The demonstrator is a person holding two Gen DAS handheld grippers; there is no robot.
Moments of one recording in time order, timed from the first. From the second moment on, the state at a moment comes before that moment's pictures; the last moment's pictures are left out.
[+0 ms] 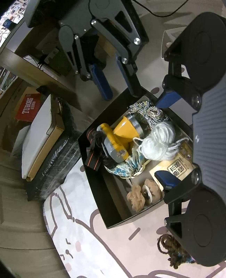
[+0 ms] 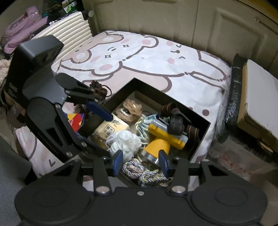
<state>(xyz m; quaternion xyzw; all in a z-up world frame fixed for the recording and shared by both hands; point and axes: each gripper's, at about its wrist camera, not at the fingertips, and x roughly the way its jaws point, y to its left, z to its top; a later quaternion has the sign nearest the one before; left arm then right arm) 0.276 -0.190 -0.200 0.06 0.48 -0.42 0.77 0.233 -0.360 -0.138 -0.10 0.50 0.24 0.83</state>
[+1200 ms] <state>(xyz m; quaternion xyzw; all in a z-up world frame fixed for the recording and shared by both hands) 0.250 -0.109 -0.135 0.06 0.39 -0.33 0.86 0.136 -0.346 -0.119 0.10 0.35 -0.09 0.92</state>
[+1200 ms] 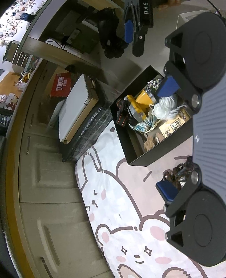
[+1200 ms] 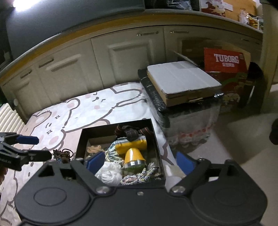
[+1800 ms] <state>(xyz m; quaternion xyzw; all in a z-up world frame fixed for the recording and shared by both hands) 0.257 -0.087 -0.138 0.02 0.40 -0.32 0.86 0.142 -0.326 -0.124 0.08 0.36 -0.10 0.93</state>
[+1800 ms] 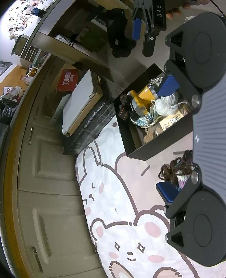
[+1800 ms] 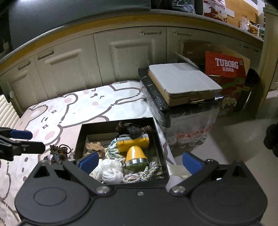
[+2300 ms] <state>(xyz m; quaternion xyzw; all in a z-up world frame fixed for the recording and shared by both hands) 0.268 -0.072 -0.158 0.02 0.41 -0.30 0.86 0.150 -0.311 -0.147 0.10 0.37 -0.03 0.92</state>
